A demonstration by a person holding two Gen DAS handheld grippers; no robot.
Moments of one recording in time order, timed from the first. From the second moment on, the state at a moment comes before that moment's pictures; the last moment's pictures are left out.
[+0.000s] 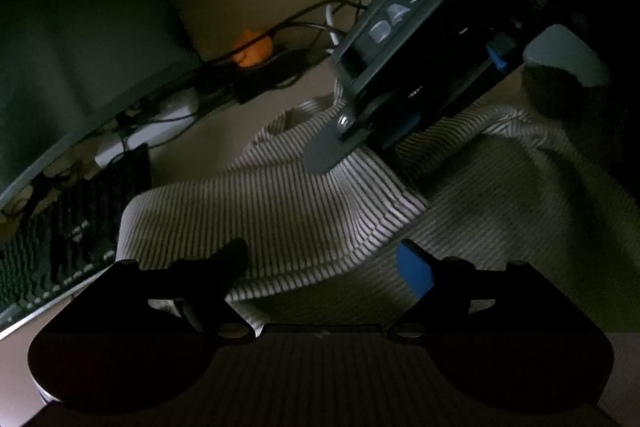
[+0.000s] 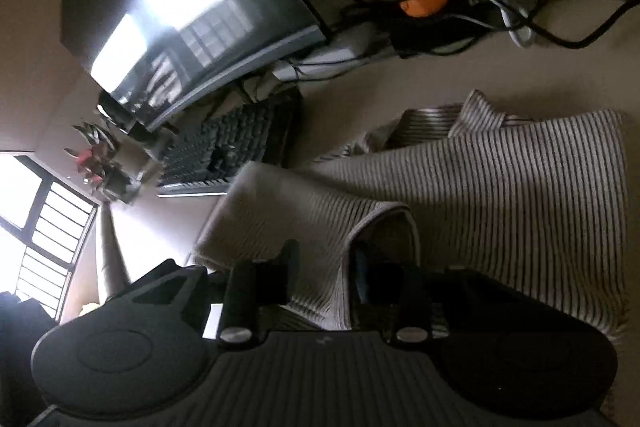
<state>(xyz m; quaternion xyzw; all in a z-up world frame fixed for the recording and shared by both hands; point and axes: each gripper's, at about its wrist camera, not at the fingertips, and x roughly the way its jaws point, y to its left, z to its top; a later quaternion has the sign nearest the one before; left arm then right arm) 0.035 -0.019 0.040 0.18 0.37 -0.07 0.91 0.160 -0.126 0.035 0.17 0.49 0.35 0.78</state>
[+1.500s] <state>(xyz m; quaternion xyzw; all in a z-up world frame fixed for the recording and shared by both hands) 0.060 -0.059 0.058 0.18 0.33 -0.13 0.92 0.172 -0.196 0.049 0.13 0.45 0.24 0.85</state>
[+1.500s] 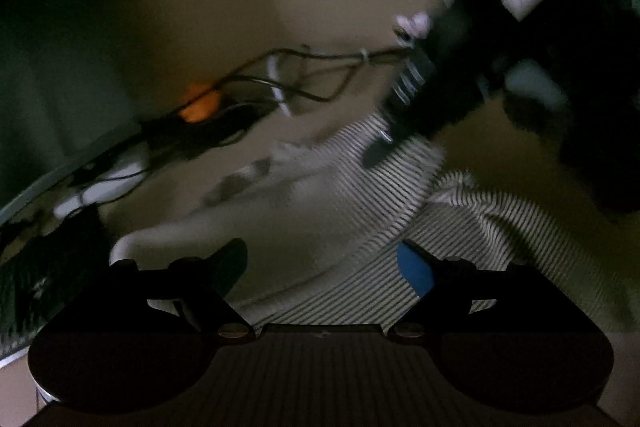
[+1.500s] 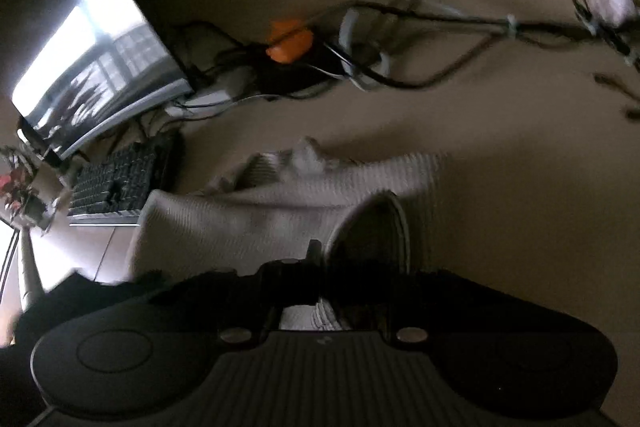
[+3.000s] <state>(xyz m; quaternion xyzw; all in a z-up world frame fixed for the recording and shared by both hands) 0.054 0.046 0.065 -0.12 0.44 -0.08 0.89 0.112 -0.157 0.039 0.01 0.41 0.19 0.89</state>
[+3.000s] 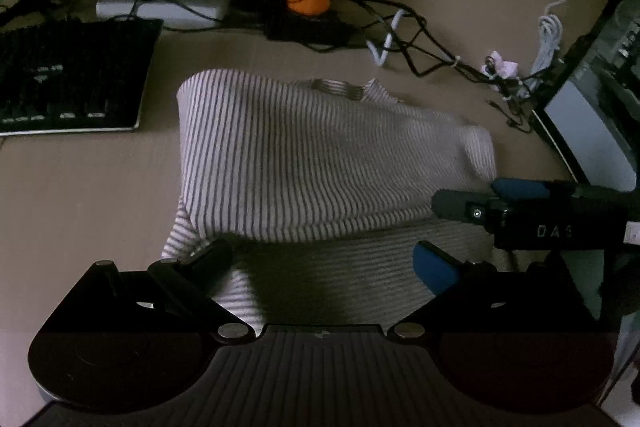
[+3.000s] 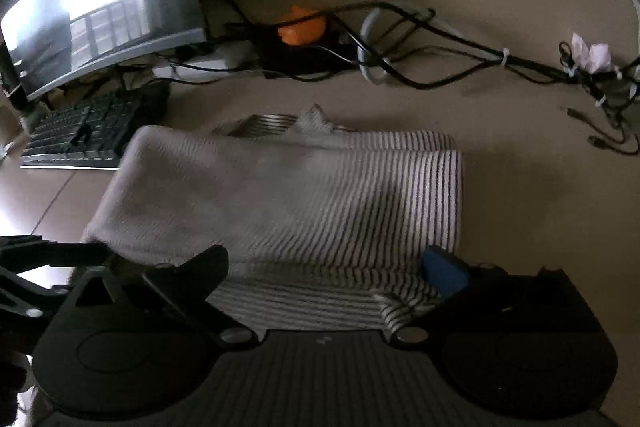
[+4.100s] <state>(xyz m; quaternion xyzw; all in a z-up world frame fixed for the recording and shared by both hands) -0.076 0.073 0.049 -0.11 0.47 -0.17 0.86 -0.046 -0.178 0.015 -0.01 0.45 0.13 0.88</state>
